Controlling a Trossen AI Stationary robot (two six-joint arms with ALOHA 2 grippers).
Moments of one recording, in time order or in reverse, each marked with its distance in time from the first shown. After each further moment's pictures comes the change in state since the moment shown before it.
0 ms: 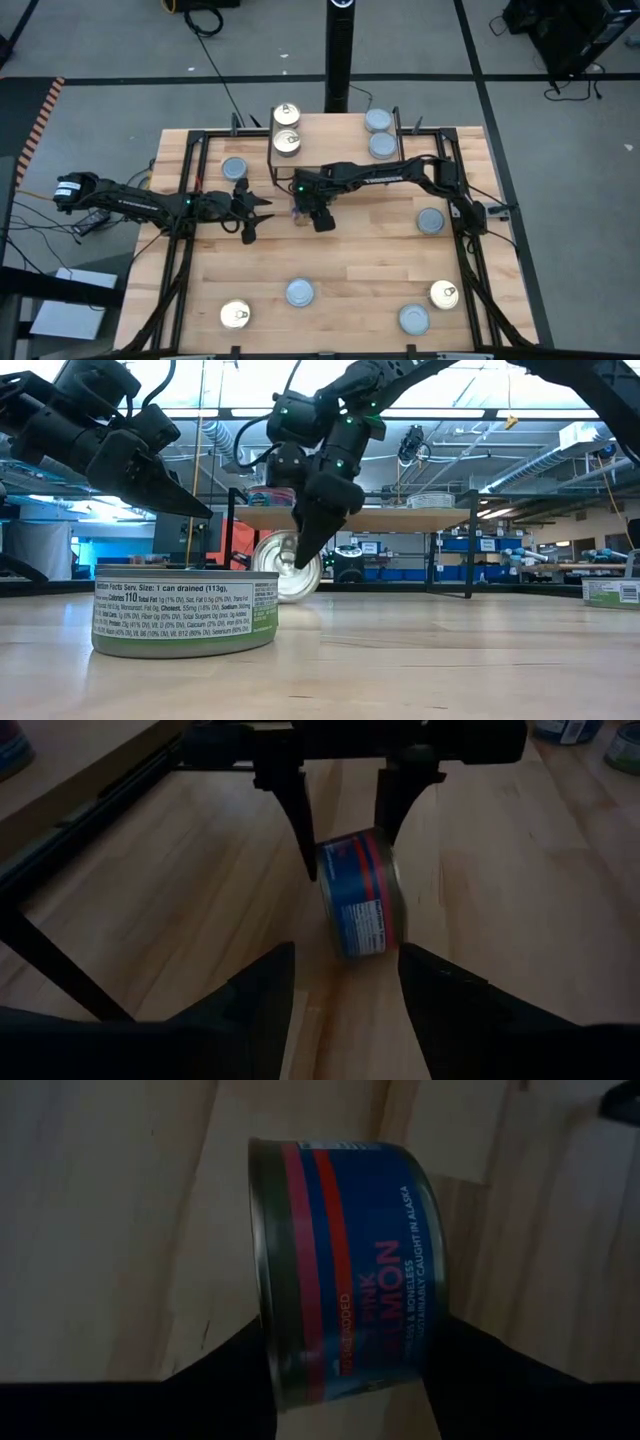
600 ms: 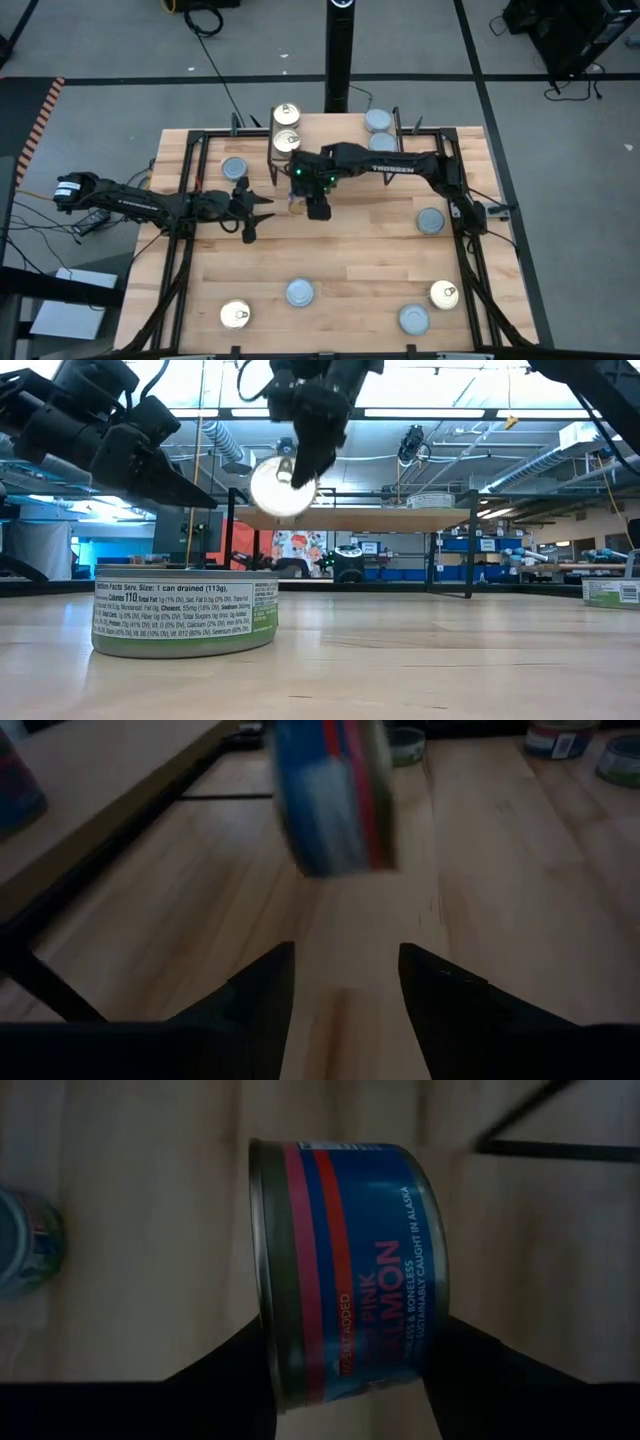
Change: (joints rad) left arm 0.000 0.000 0.000 0.056 0.000 0.059; right arm -0.009 -0.019 0.359 -0.356 0.030 0.163
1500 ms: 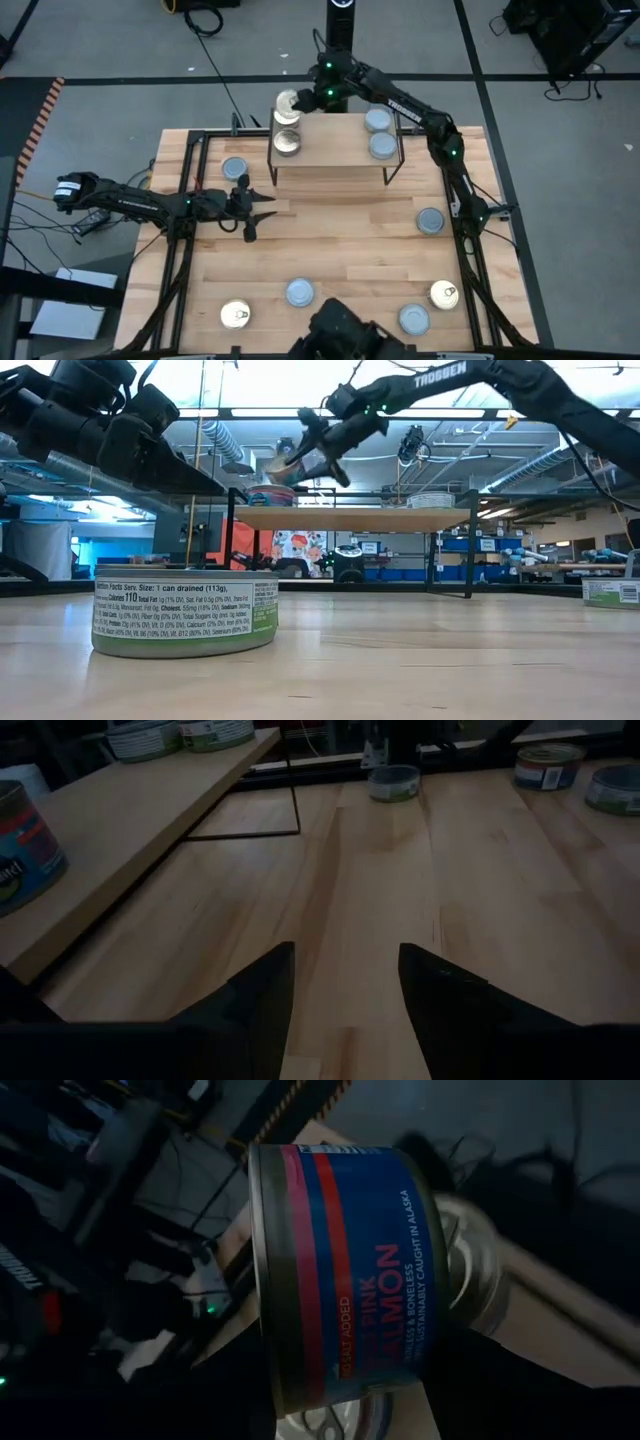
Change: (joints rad) left arm 0.000 0.000 0.000 0.079 -0.001 0.054; right arm -0.497 0.101 0.229 0.398 -0.427 0.674
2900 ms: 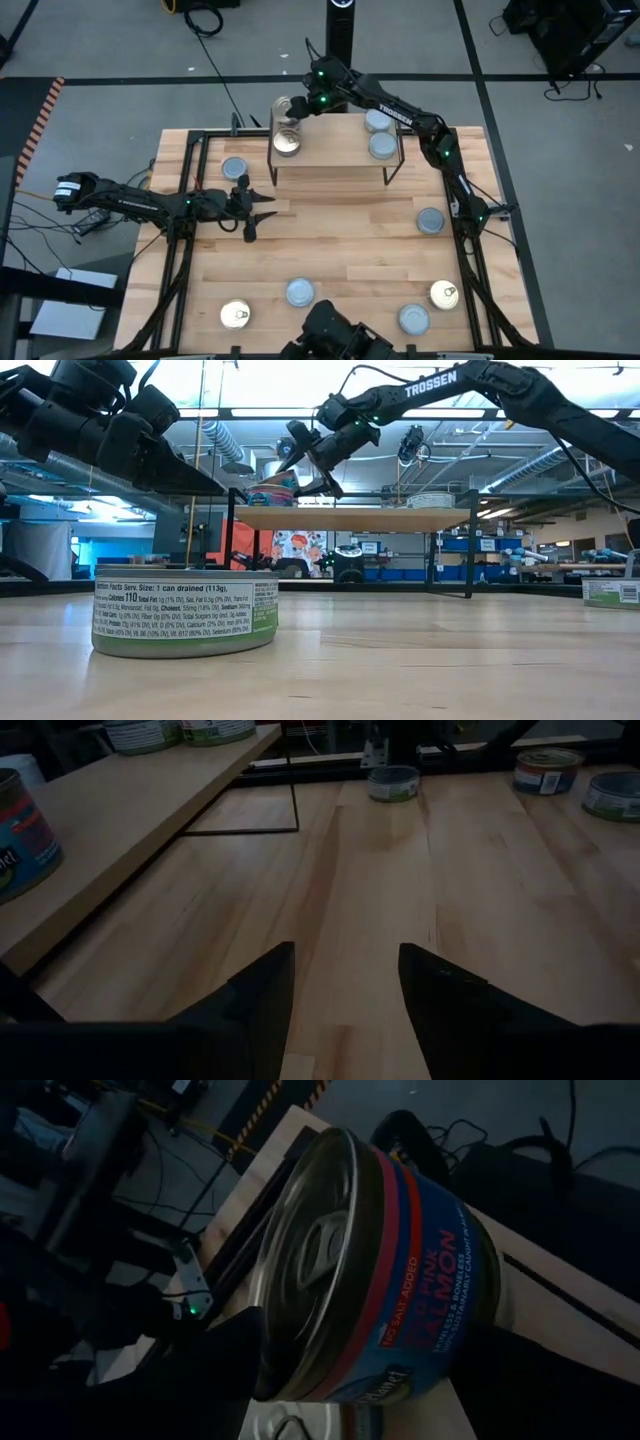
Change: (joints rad) left arm -0.001 0.000 0.000 -0.004 0.004 -0.028; right arm 0.025 0.054 0.001 0.034 0.047 0.013
